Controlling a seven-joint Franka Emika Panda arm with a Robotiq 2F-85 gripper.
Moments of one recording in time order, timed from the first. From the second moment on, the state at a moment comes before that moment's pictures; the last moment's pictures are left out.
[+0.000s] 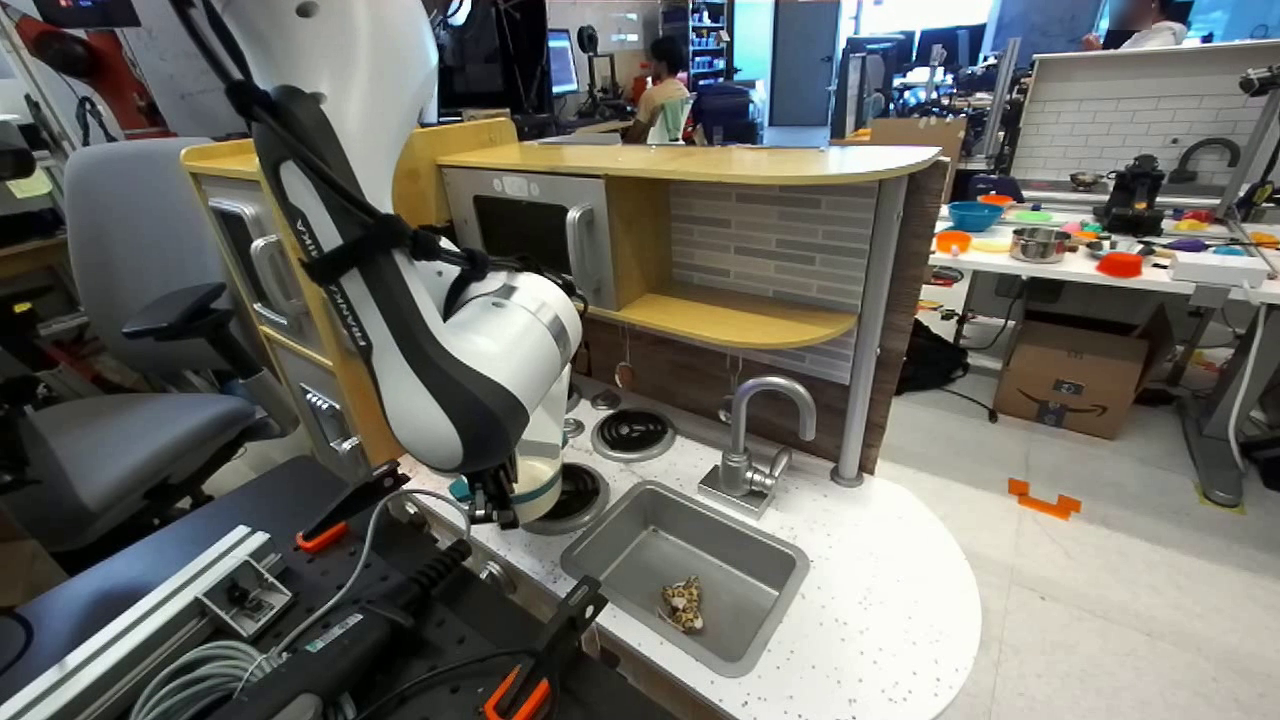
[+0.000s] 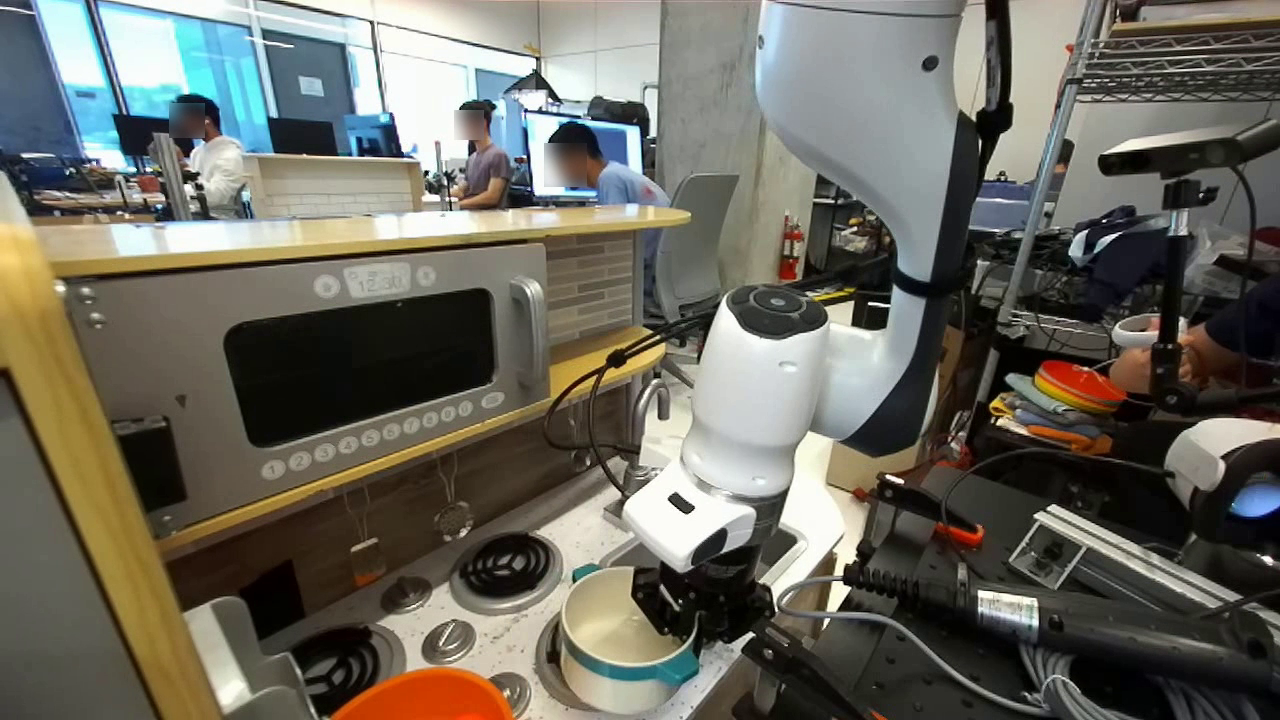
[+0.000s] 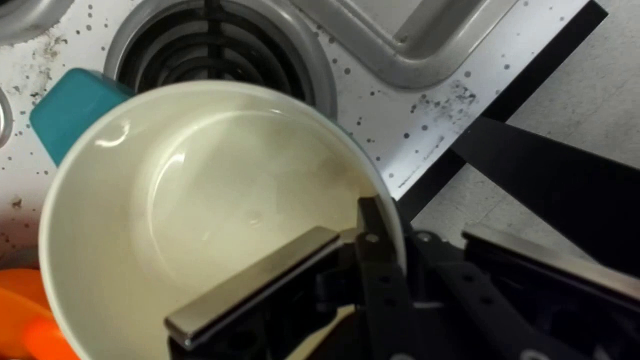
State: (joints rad) arm 0.39 0.85 -0.36 -2.15 -1.72 3.42 -0.37
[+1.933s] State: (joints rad) arm 0.43 0.84 -0.39 -2.08 -1.68 3.42 -0.05
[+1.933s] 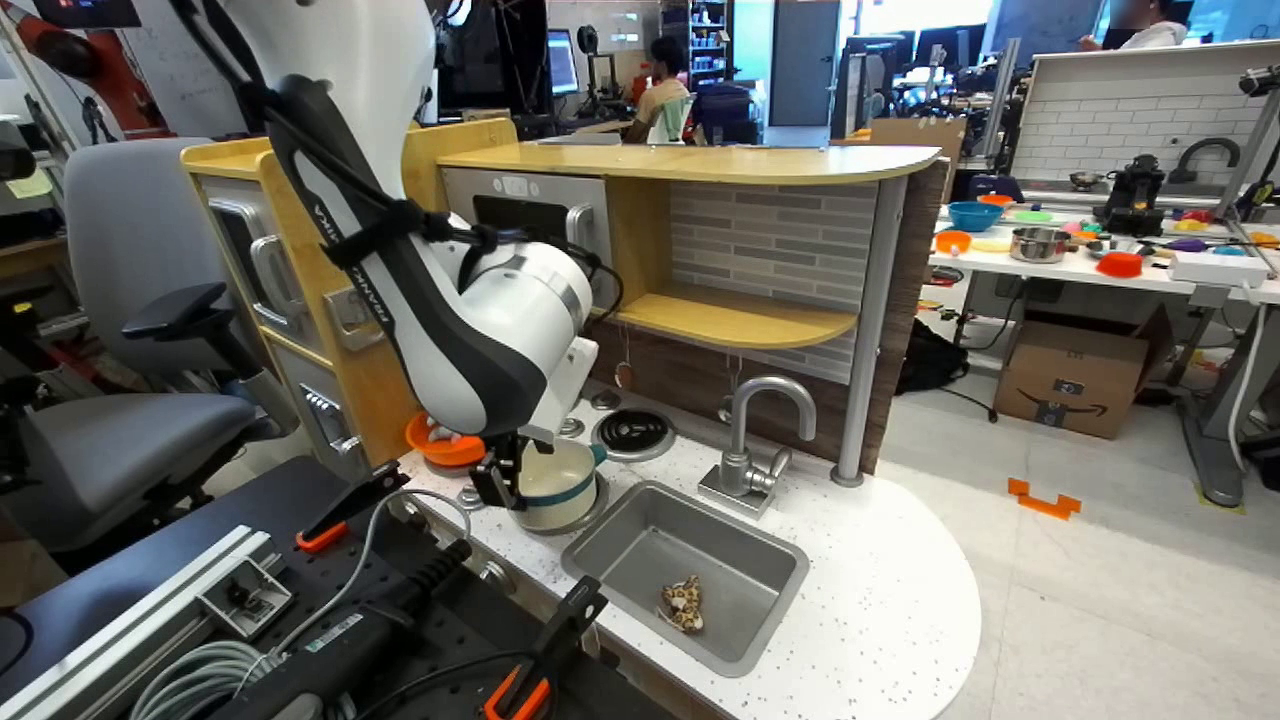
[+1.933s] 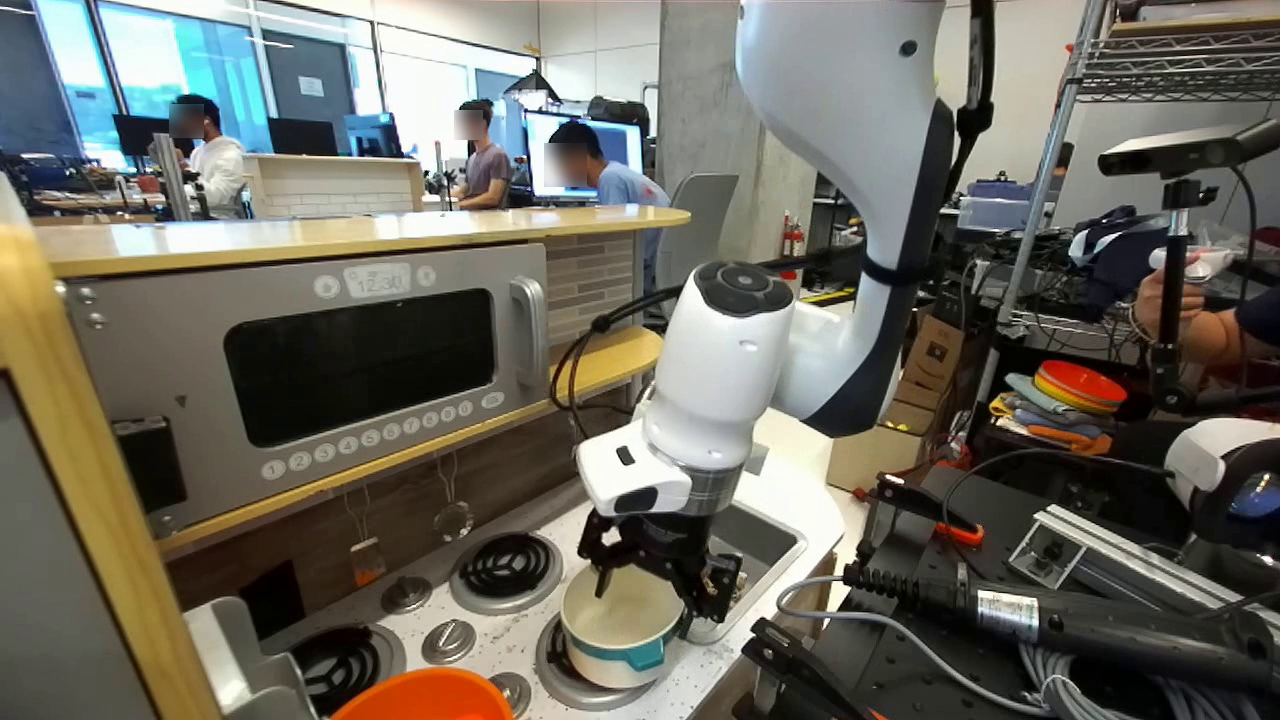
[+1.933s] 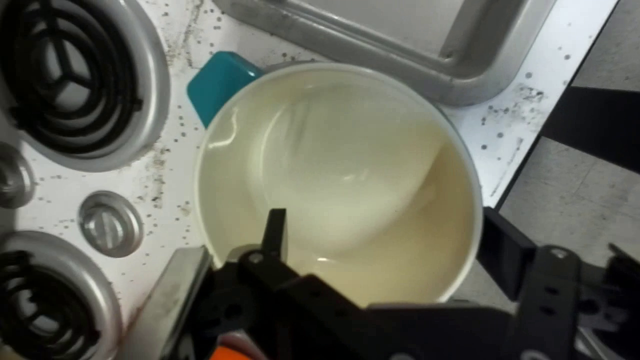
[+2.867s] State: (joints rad) arm 0.47 0.35 -0.35 -2.58 -1.40 3.10 0.18
